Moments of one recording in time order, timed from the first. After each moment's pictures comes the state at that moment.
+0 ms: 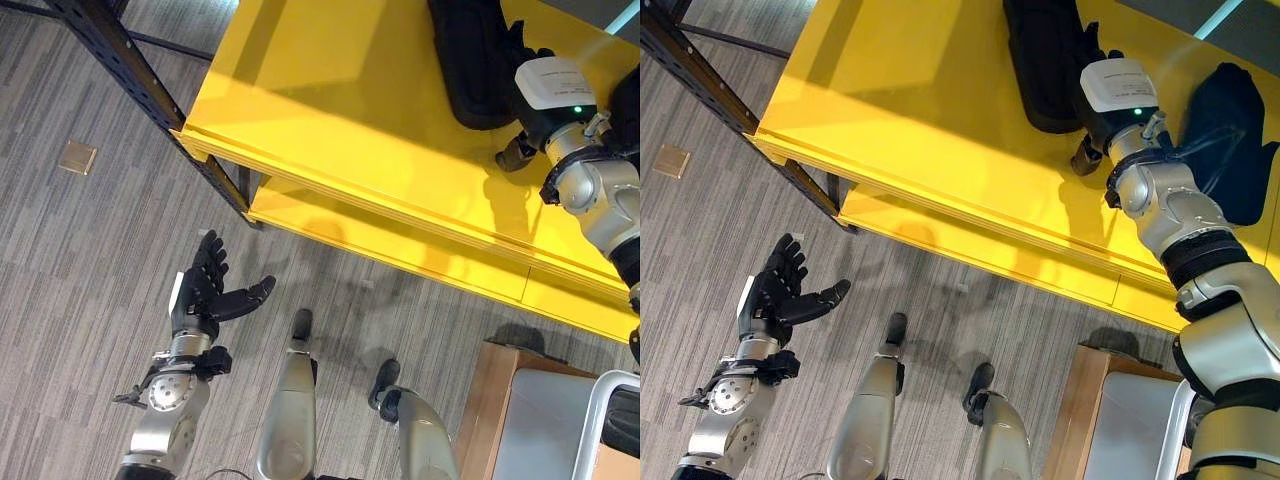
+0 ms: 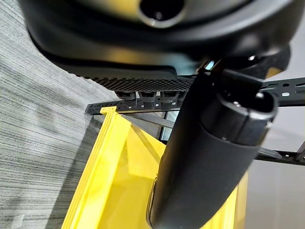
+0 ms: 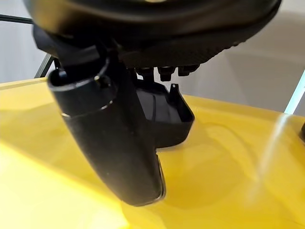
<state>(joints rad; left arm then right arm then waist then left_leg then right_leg) 0.06 0.50 -0.06 0.05 -0.54 -0.20 0.16 -1.23 -0.90 0.80 0.84 -0.38 -0.07 -0.21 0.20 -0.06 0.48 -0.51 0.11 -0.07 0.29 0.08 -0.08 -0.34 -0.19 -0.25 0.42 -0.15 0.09</state>
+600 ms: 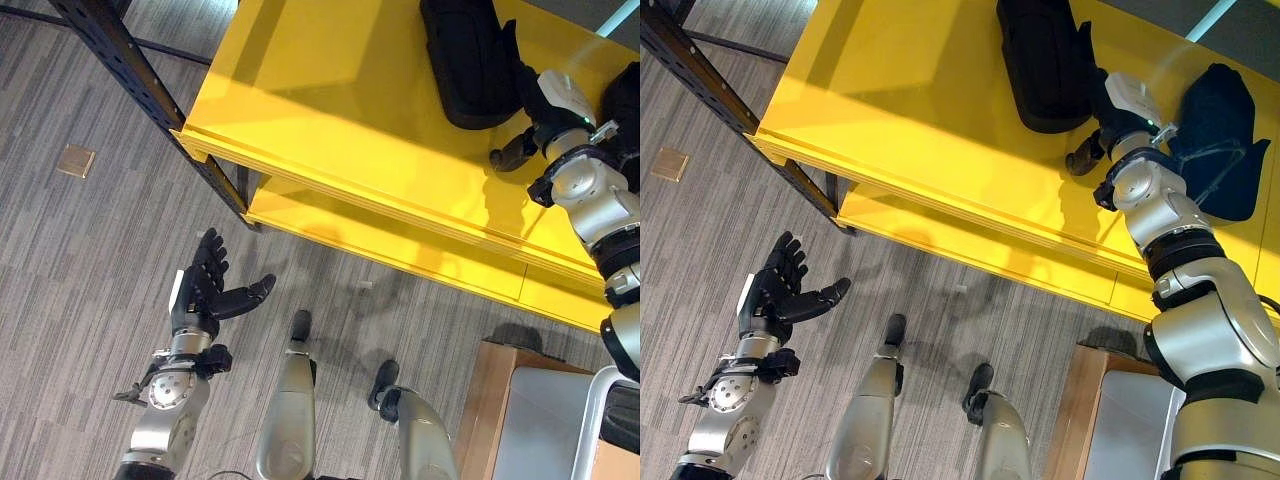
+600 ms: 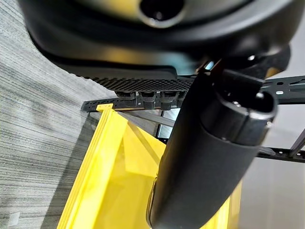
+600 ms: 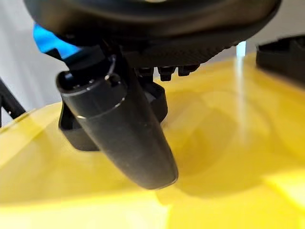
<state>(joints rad) 0.05 0.50 -0.06 0.05 -0.54 -0.20 0.16 -1.23 -0.81 0.67 0.99 0.03 -0.05 -0.06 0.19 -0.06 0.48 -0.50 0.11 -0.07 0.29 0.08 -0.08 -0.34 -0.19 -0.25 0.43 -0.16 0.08</state>
